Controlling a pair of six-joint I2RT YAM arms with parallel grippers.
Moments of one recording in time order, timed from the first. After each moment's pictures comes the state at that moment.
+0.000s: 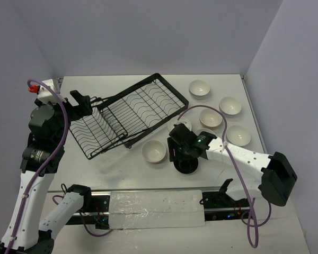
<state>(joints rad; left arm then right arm) -0.22 0.77 1.13 -0.46 -0.23 -0.28 0.86 1.26 0.85 -0.70 0.13 0.70</state>
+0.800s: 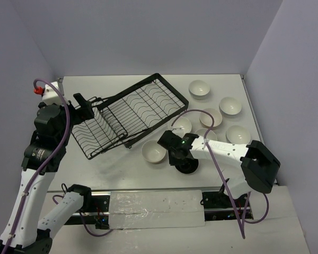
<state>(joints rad) -0.25 0.78 1.13 -0.56 -0.29 -0.31 0.96 1.46 0.90 -0.73 0.21 0.85</state>
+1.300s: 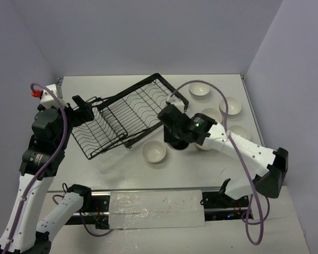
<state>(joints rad) -0.27 0.76 1.13 -0.56 -0.29 -0.32 0.96 1.38 1.28 -0.96 0.32 0.80</state>
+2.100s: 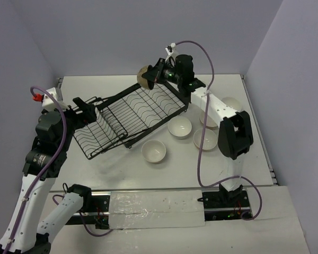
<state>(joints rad) -0.27 0.72 1.06 -0.54 -0.27 -0.43 0.45 1.89 1.68 0.08 -0.48 0.70</state>
